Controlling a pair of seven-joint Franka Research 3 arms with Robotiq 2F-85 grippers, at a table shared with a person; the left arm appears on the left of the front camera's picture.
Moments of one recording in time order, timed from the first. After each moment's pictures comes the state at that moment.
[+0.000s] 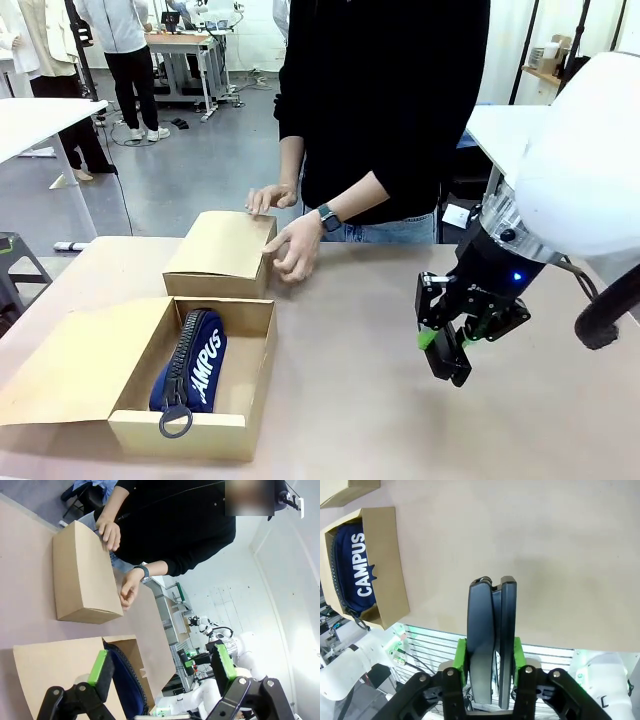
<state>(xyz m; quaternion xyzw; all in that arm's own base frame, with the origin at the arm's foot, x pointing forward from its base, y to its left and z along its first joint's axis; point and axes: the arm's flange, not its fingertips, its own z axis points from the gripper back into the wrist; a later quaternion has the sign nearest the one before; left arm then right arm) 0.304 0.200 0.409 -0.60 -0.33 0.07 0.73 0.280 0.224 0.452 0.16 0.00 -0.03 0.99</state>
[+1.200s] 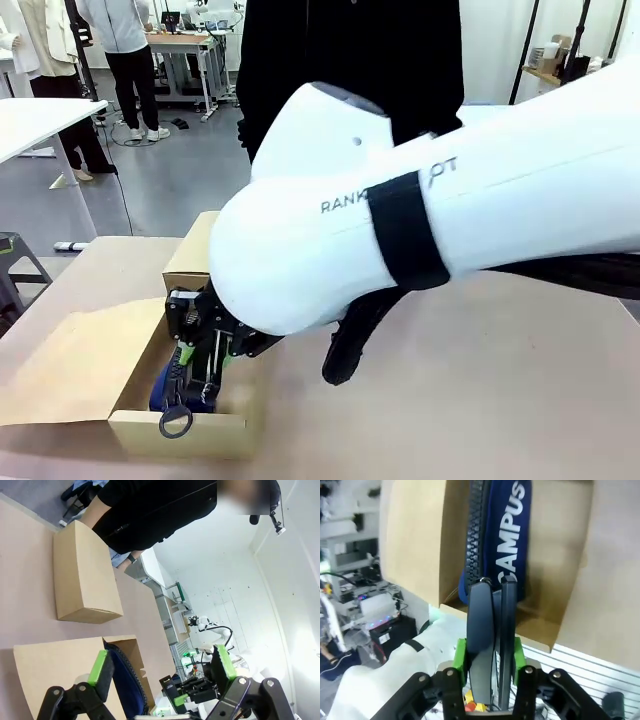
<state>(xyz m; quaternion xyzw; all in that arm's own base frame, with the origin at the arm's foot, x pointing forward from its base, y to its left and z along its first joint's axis) 0.305 0.199 0.409 -0.60 -0.33 0.07 0.73 0.250 0.490 0.440 0.24 -0.01 0.05 0.97</state>
